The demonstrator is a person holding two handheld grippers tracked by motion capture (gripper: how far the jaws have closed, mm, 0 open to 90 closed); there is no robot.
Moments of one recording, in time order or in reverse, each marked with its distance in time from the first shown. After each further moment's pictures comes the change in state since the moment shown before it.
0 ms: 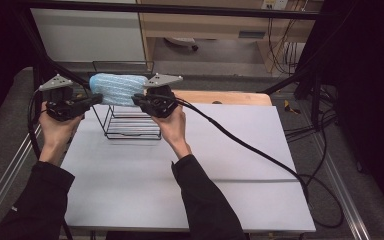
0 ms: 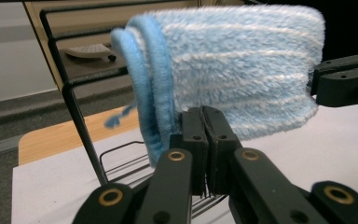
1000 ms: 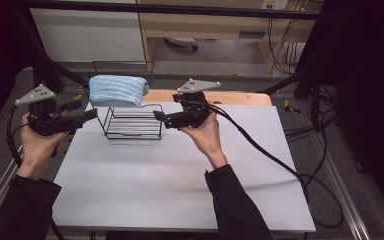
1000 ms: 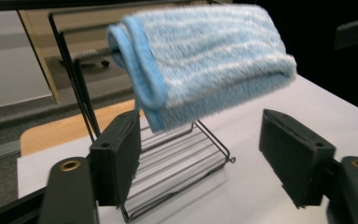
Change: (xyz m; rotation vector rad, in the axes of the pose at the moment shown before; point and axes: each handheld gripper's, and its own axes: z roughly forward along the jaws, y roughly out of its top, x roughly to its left) left arm -0.010 -0.023 -0.040 -0.003 -0.033 0.024; right arm -0.018 -0.021 -0.084 0.027 -0.017 0.049
